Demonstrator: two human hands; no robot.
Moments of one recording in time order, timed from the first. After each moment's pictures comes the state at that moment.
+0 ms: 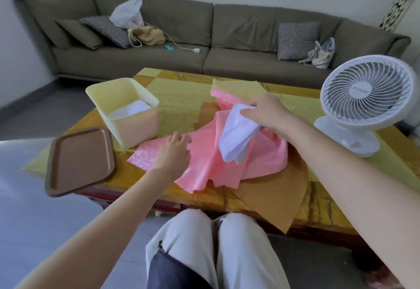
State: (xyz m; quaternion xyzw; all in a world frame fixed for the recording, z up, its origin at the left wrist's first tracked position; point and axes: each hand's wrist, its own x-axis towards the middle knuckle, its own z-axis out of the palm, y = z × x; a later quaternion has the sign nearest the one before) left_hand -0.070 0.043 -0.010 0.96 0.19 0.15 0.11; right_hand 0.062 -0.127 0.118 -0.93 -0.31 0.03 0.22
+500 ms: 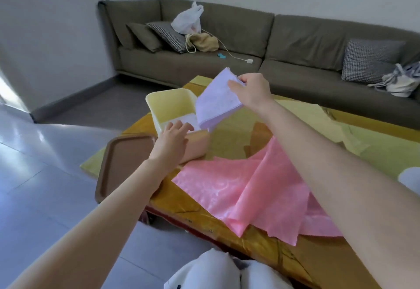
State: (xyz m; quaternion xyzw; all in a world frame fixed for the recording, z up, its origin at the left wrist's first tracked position) left_hand -0.091 0.188 0.018 0.94 0.28 0.19 0.08; right_hand 0.068 0.082 0.139 -0.82 -0.40 0.01 0.40
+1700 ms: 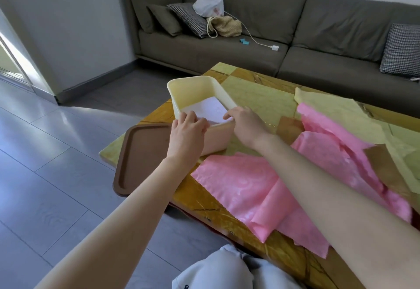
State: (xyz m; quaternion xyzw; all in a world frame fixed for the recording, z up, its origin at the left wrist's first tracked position) left_hand -0.095 0.199 0.004 0.90 0.33 0.26 0.06; right_hand 0.053 0.126 0.033 -0.82 -0.54 0.03 0.17
